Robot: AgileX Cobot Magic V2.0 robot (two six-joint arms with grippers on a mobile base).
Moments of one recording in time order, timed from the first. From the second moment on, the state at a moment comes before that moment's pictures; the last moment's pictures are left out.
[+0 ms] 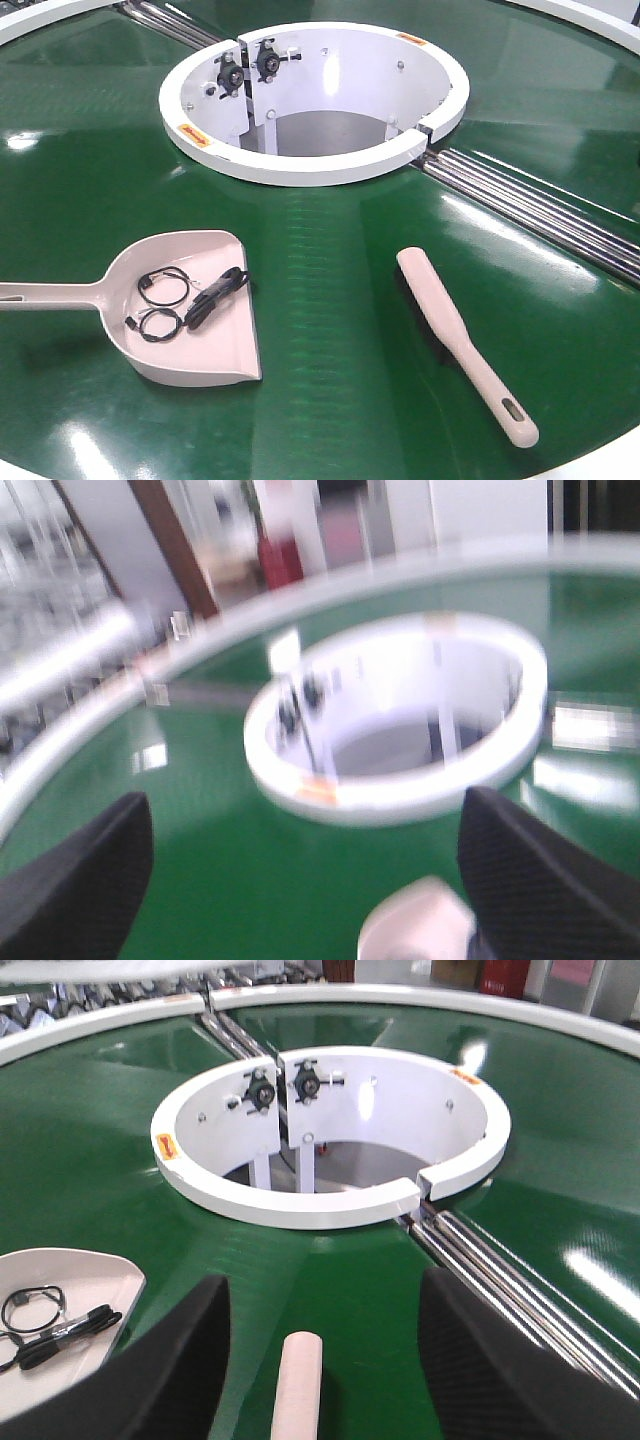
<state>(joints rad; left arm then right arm) -0.28 0.55 -1.14 0.11 0.75 0.18 0.34 0.68 -0.93 -0.14 0.60 0.11</state>
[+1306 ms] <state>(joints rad) -0.28 0.10 -0.20 0.01 0.33 0.11 0.34 0.08 -0.15 -0.22 0.10 0.11</state>
